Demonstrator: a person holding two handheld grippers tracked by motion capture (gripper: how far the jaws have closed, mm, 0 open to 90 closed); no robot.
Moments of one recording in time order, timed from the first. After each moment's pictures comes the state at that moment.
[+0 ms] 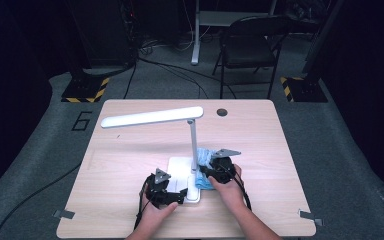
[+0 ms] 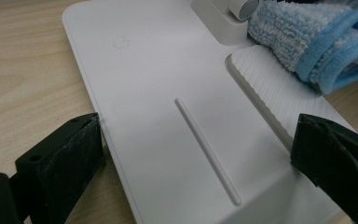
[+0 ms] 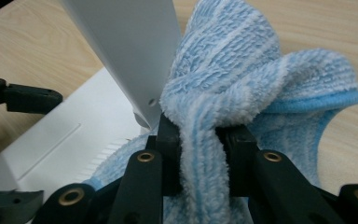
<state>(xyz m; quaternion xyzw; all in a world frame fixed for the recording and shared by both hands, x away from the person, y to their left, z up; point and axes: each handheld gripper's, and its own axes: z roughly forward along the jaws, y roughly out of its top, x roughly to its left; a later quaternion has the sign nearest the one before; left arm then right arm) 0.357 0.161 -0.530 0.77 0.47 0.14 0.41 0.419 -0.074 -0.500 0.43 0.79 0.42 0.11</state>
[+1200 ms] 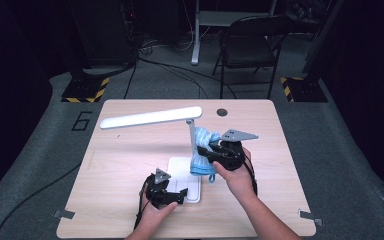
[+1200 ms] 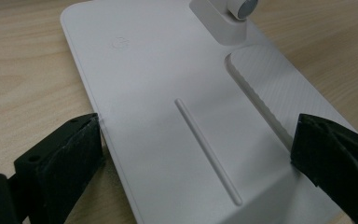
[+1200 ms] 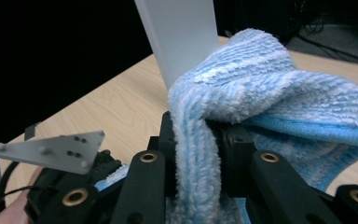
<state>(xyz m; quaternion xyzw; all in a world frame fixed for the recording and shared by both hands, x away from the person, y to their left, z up) 0.358 0.161 -0.530 0.77 0.47 0.14 0.41 0.399 -0.081 -0.384 0.35 0.76 0.53 0.11</state>
